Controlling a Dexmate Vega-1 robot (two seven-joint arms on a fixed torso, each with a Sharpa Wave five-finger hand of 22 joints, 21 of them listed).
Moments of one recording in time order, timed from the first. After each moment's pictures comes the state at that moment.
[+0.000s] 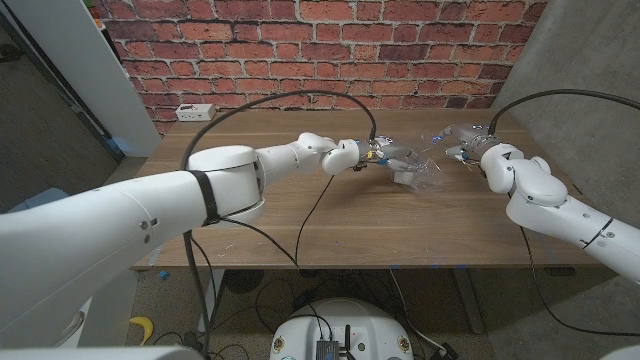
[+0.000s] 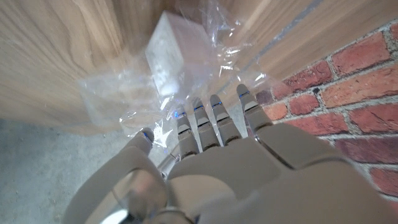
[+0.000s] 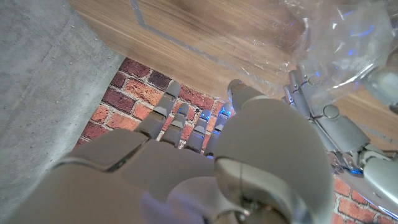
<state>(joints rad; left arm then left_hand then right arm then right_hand) -0.02 0.03 1.43 -0.53 0.57 -0.52 0.31 0.21 0.12 0.42 0.07 0.24 0.41 -0.14 0.22 0.18 0.39 -0.06 0.25 0.19 0.33 -0.04 0.21 0.17 0.26 0.17 0.21 0.18 -0.90 -1.02 -0.46 -2.00 -0.63 -0.64 0.14 1.00 0.12 0.47 -0.01 0.18 0.45 -0.15 0.20 0.20 0.27 -0.11 0.20 0.20 0.19 -0.04 0.23 0.28 0.32 0.03 0.41 0.18</state>
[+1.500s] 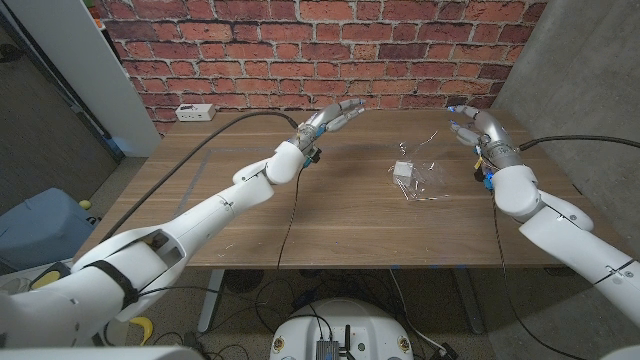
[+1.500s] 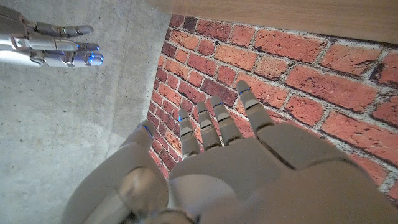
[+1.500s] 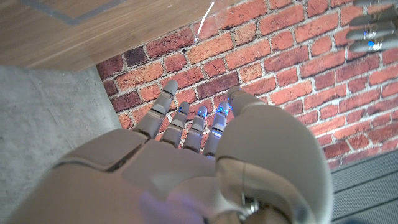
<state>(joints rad) 0.51 0.47 0.75 -1.31 0.19 -0.32 0.25 0.26 0.11 0.46 0.00 0.21 0.33 -0.10 0.18 0.18 0.32 -0.01 0.21 0.20 0.32 -0.01 0.18 0.17 0.29 0.15 0.22 0.19 -1.18 -0.82 -0.14 -1.99 -0.01 -0.24 -0.43 0.92 0.14 0.44 0.00 0.18 0.46 -0.09 0.20 0.20 0.29 -0.04 0.20 0.20 0.21 -0.04 0.24 0.28 0.32 0.06 0.39 0.18</state>
